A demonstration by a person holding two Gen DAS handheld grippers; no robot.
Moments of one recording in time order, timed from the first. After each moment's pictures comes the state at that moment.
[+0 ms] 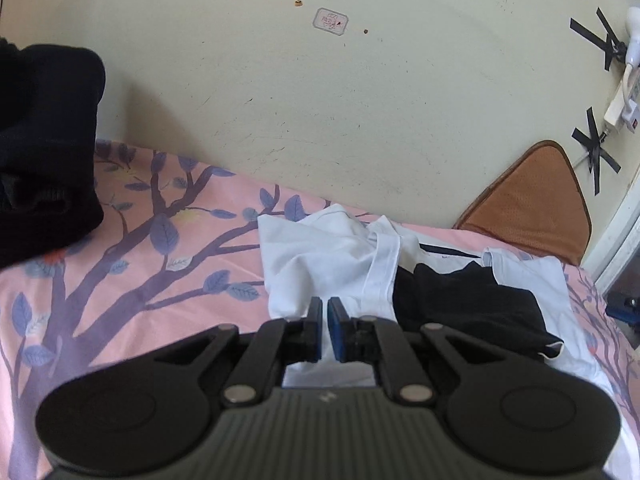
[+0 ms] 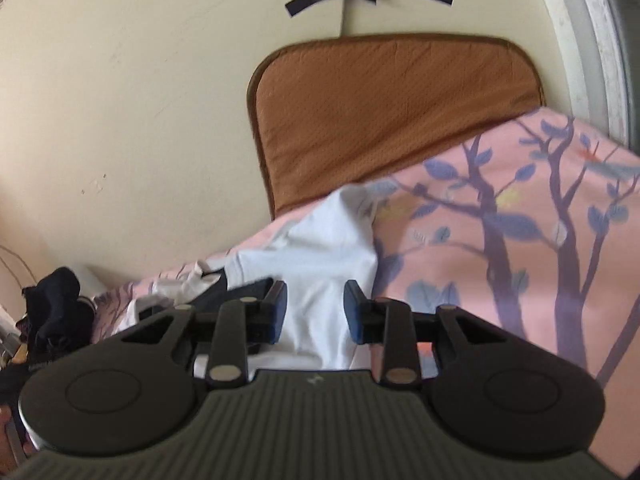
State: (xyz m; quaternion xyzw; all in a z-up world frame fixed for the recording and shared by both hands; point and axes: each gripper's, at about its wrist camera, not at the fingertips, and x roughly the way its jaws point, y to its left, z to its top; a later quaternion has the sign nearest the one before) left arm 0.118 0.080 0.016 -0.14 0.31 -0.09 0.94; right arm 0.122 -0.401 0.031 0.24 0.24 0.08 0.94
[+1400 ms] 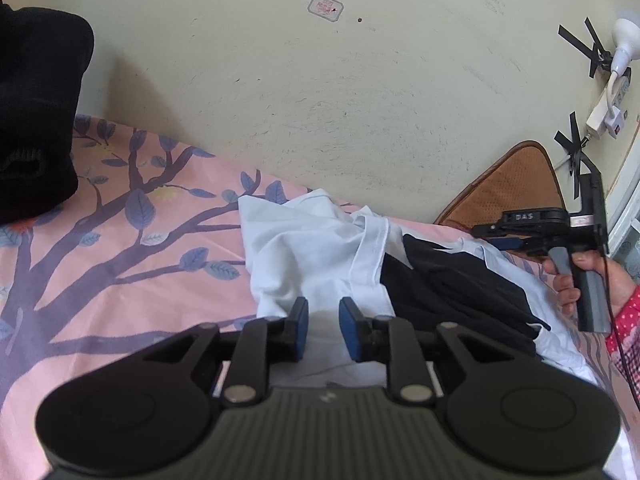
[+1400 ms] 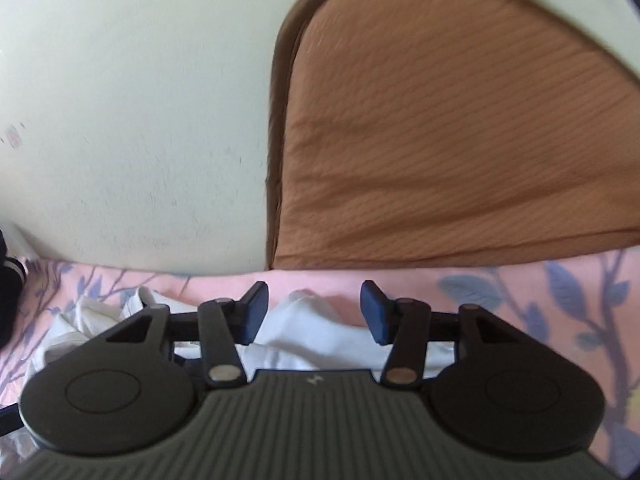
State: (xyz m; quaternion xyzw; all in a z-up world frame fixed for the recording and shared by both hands) left arm 0.123 0.080 -0.005 -0.16 0.30 -0.13 0.93; right arm 0.302 -0.324 0.020 0.11 0.36 0.09 0.92
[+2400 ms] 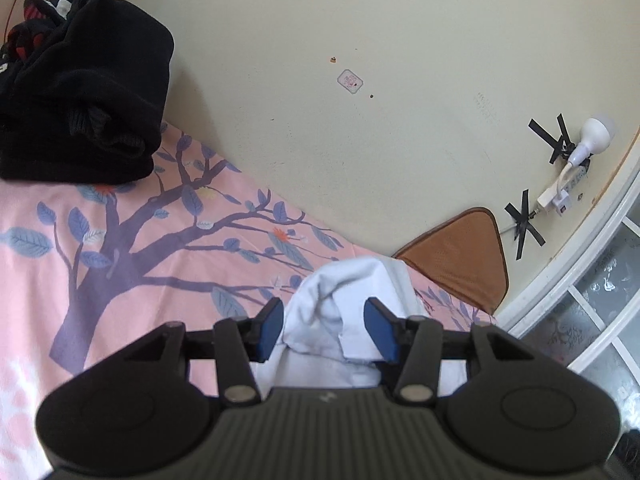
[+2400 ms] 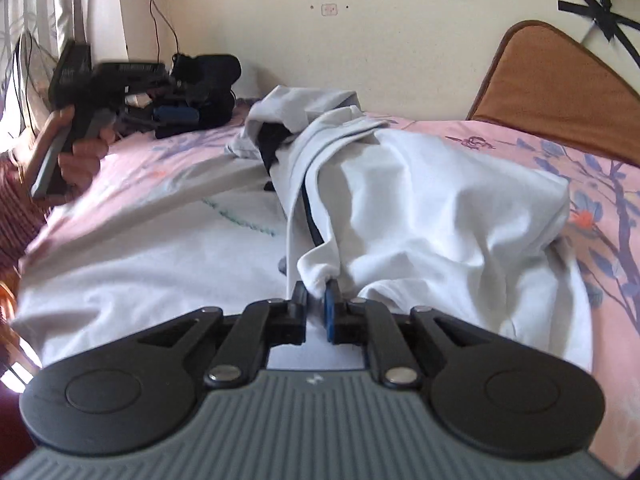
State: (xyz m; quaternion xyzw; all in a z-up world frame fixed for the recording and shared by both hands) left arm 0.029 0.144 0.025 -0.27 0.26 -0.15 0.91; right arm -0.045 -0.283 0.017 0.05 0.27 0.31 0.91
